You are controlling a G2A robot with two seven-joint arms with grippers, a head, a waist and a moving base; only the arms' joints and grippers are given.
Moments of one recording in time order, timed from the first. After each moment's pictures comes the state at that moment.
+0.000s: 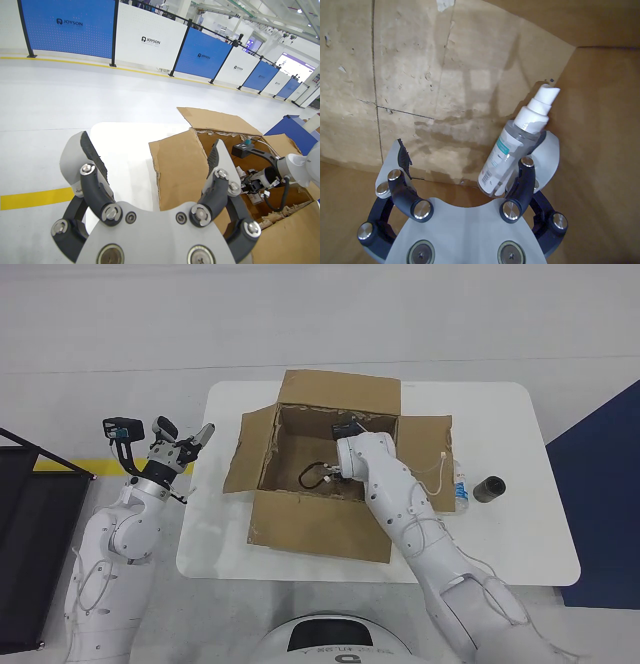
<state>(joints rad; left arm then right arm) 1.57 -1.22 -1.68 -1.70 0.87 -0.36 -0.14 -0.93 -1.63 1.06 -1.13 -1.48 0.35 1.42</state>
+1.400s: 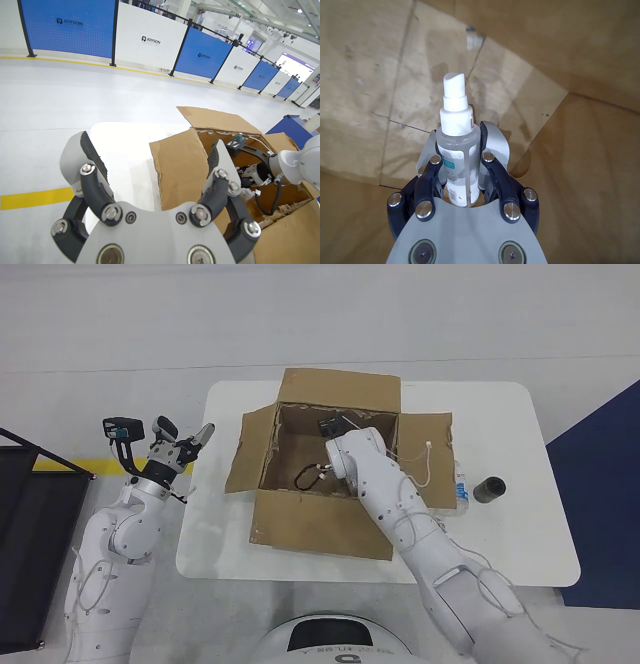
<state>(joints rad) 1.57 -1.22 -1.68 -1.70 0.87 -0.36 -0.14 -0.91 -1.65 1.01 -1.13 -1.56 0.23 1.32</state>
